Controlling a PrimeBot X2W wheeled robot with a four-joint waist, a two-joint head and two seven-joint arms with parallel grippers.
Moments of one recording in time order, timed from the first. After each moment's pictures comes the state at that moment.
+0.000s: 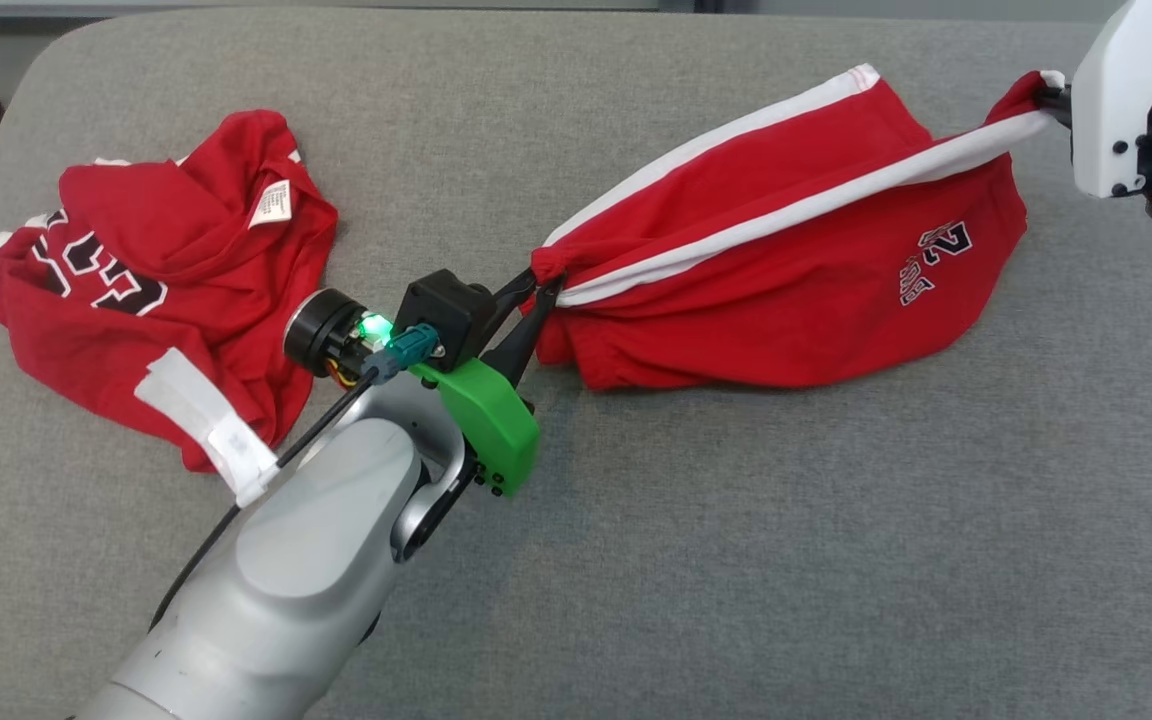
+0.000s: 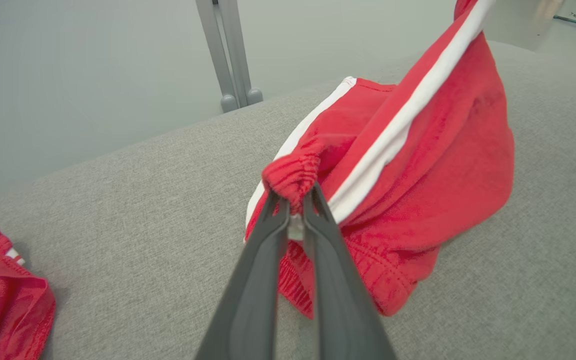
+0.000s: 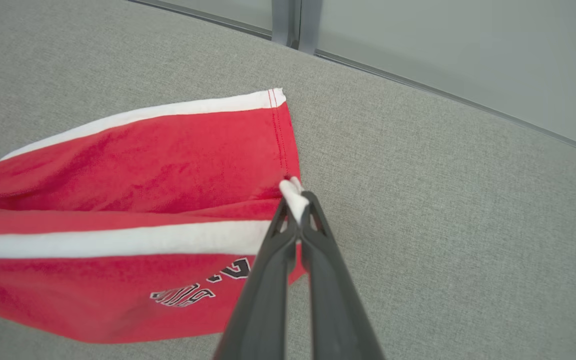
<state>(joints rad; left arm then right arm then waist) -0.74 0.20 -0.84 0.54 -0.54 -0.06 -0.13 -1.08 -0.58 0.56 0.62 0.74 0.13 0.75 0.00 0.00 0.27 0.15</state>
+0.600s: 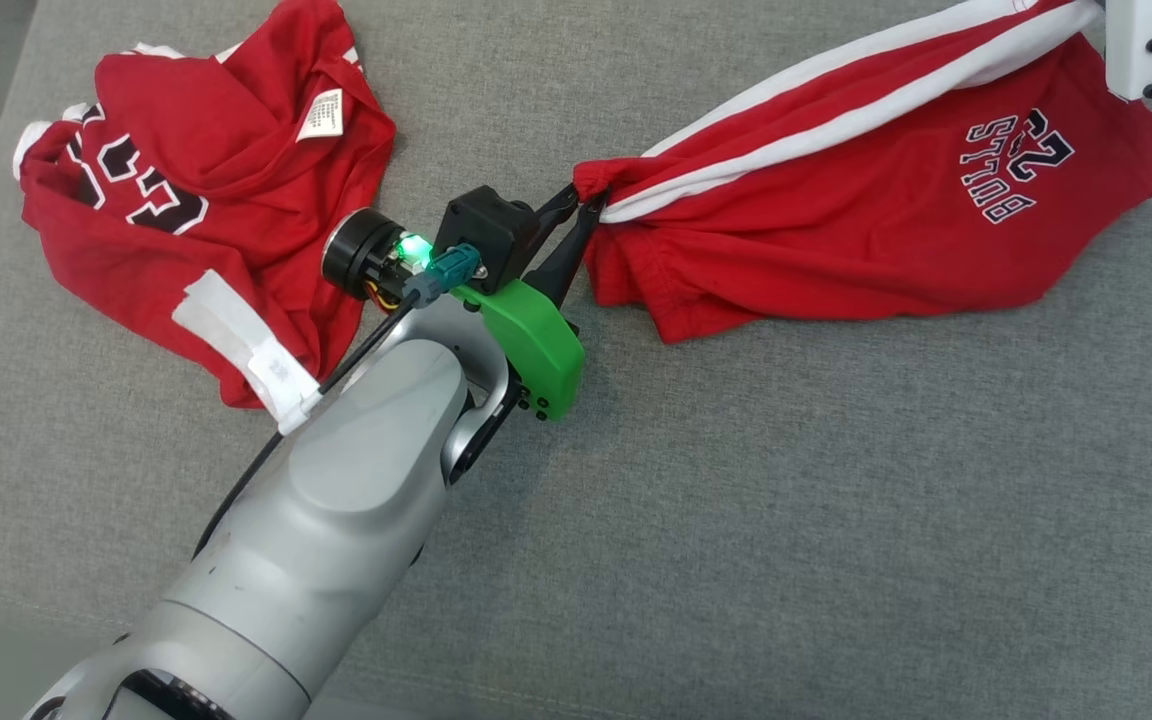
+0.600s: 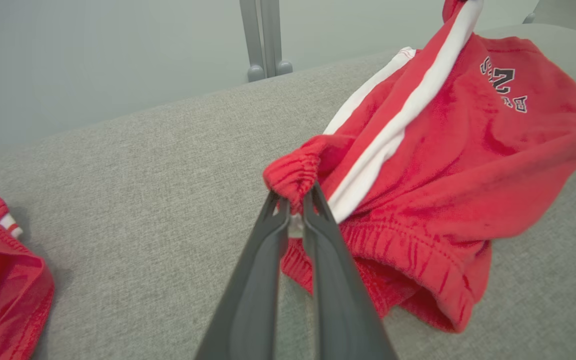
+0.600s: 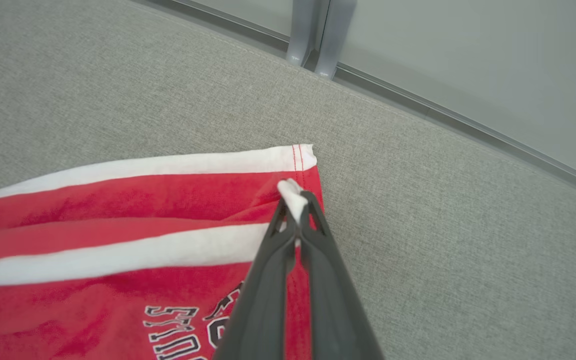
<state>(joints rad) -0.90 0.07 -0.84 0.74 -0.55 -0.08 -0.21 -1.28 -0.56 0.66 0.80 0.70 0.13 0.65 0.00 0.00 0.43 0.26</state>
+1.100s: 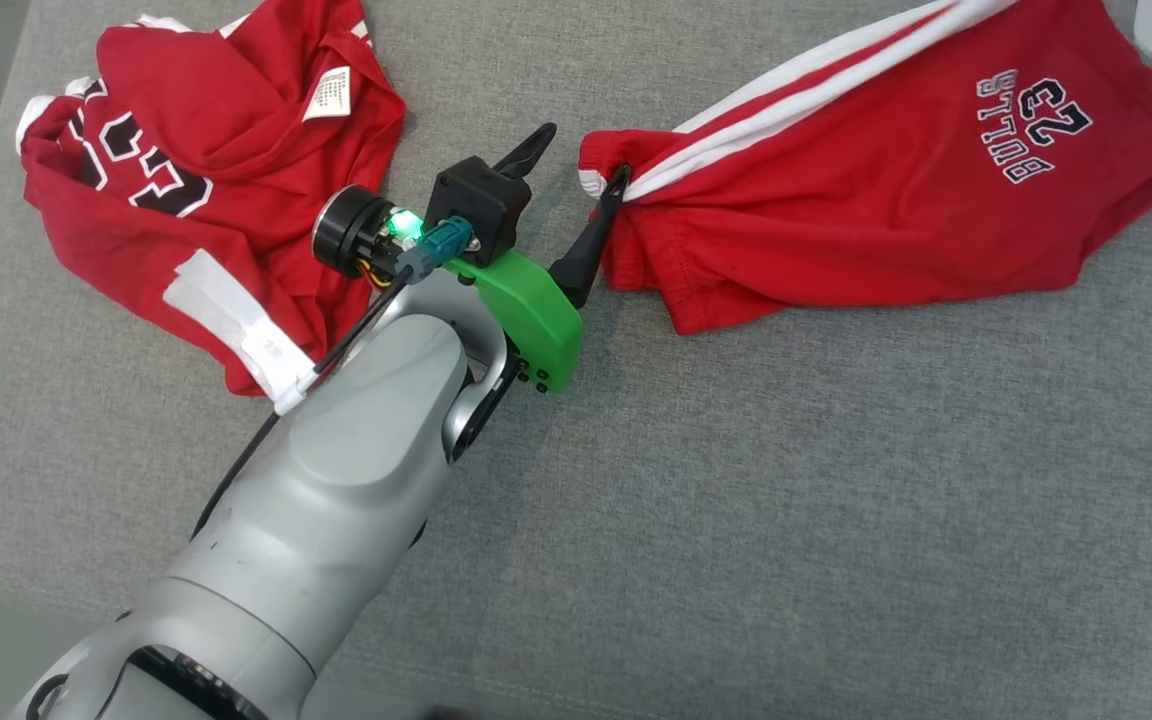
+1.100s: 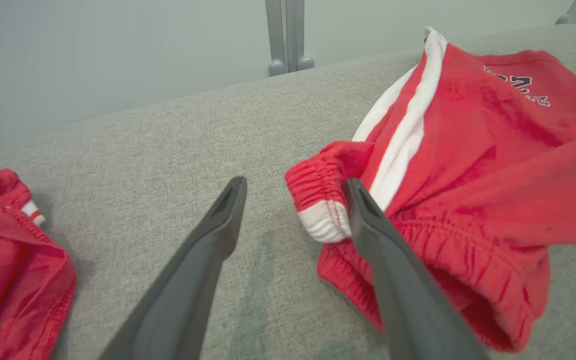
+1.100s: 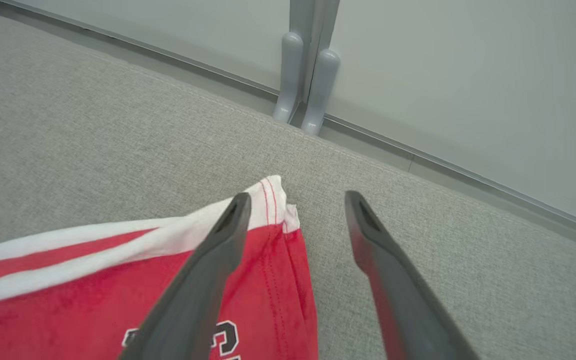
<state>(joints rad) -0.96 0.05 -0.85 0.80 -0.58 -0.06 -0.25 -1.35 -0.55 0.71 0.92 0.68 0.13 0.41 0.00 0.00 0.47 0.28</state>
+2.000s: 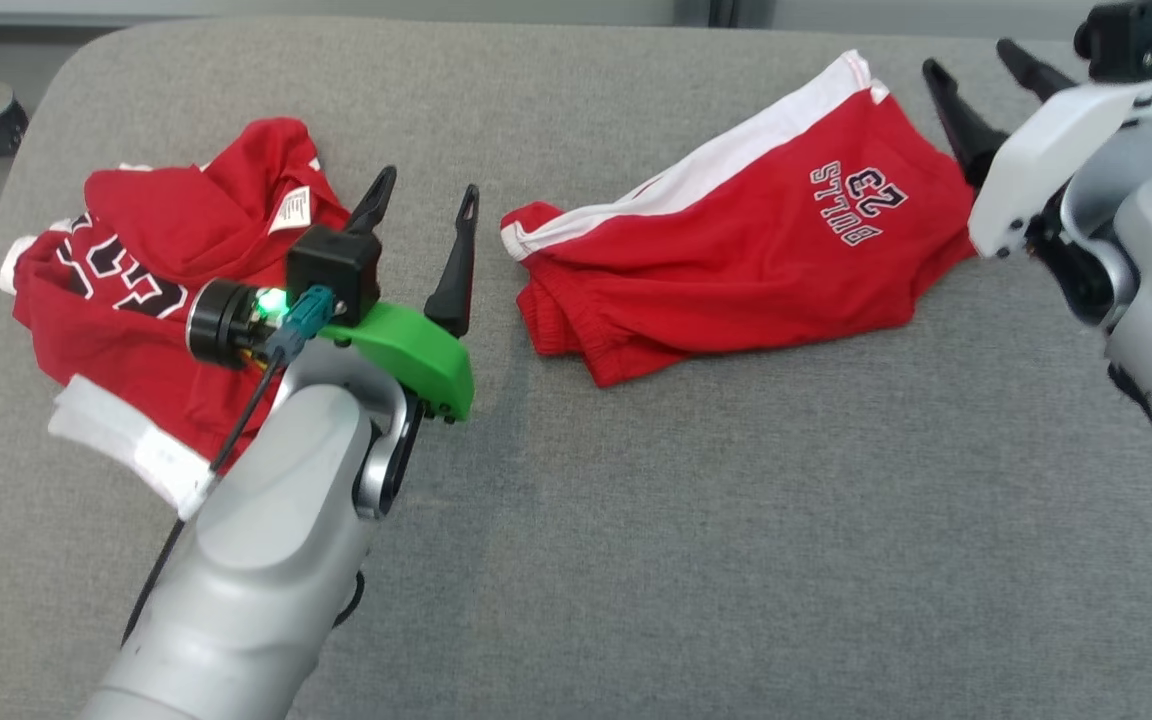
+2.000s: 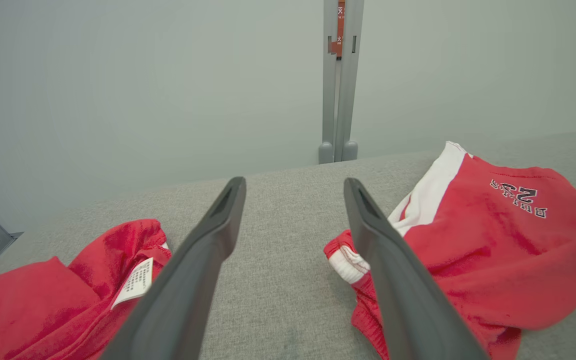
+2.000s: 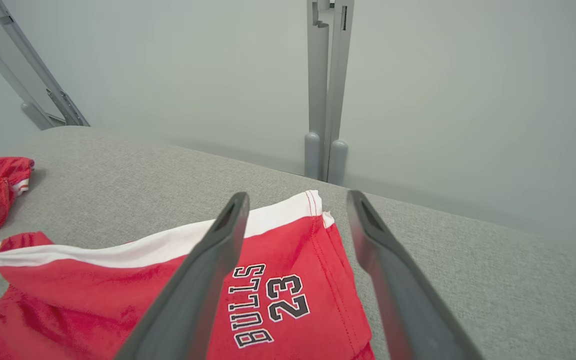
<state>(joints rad) -0.77 0.13 -0.63 0.68 -0.50 0.08 -0.26 -1.08 -0.47 0.79 0.89 0.86 0.13 -0.07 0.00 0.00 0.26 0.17</state>
